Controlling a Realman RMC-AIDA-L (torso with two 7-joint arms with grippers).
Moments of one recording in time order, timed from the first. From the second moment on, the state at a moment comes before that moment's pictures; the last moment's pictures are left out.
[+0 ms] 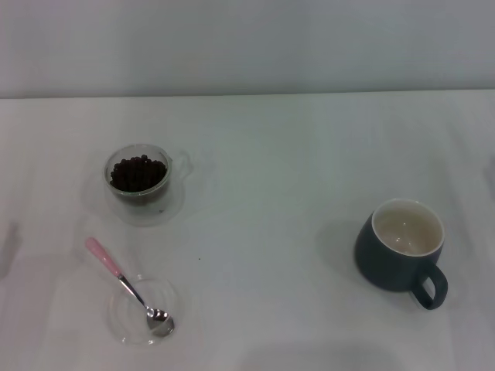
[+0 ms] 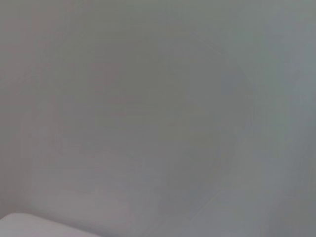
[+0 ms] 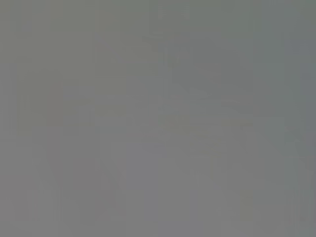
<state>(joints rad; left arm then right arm) -0.28 -2.08 0.36 0.05 -1.96 -1.34 2.51 0.36 2.03 0.34 0.27 -1.39 -1.27 0.07</state>
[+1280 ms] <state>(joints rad) -0.25 -2.07 0.36 0.07 -1.91 -1.34 2.53 0.14 2.00 -0.28 0.26 -1.40 -1.71 0.26</state>
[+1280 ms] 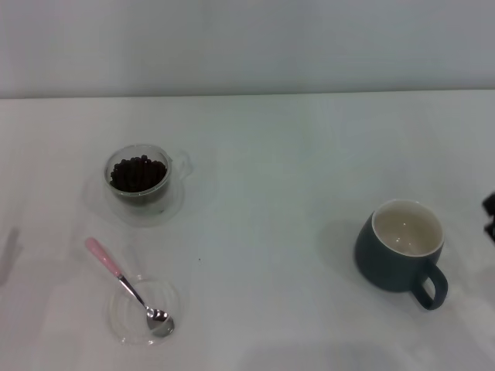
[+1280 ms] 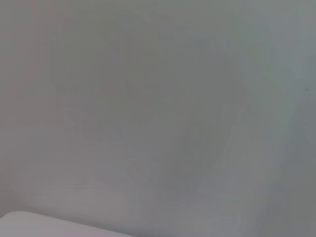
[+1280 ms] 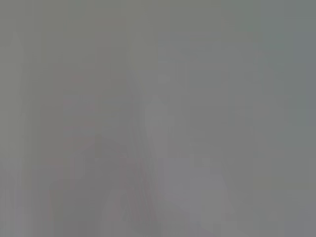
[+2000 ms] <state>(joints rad) -0.32 -2.07 0.36 0.09 -1.91 -1.34 2.56 0.12 2.00 -0.60 0.20 -1.39 -1.57 0.36</state>
